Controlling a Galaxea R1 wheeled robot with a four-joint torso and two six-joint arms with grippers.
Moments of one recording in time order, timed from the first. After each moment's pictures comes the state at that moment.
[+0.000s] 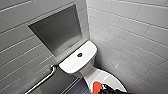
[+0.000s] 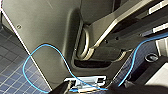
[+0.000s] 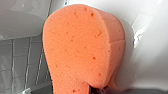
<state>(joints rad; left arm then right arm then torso) 1.38 2.88 -2.31 0.20 0.06 -0.08 -0.72 2.87 -2.24 -0.36 -0.13 0.84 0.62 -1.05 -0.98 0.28</state>
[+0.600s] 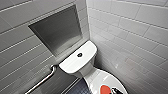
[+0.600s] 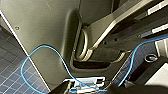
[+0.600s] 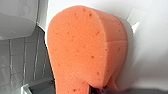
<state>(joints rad) 1.38 2.89 -2.31 0.20 0.06 -0.08 -0.77 2.61 -1.99 -0.36 -0.10 0.84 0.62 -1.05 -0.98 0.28</state>
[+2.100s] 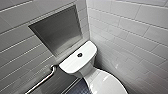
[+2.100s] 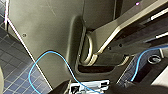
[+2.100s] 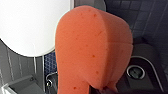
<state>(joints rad) 1.36 2.87 -2.31 0.21 0.05 -0.08 -1.20 2.23 -1.83 -0.33 0.25 0.85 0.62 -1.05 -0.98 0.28</state>
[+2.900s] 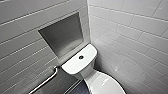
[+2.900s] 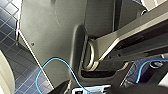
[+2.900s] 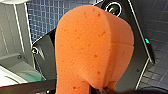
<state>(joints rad) 1.35 2.86 -2.31 0.21 0.03 -0.09 -1.46 2.45 -2.07 -0.37 0.33 0.83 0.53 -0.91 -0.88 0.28</state>
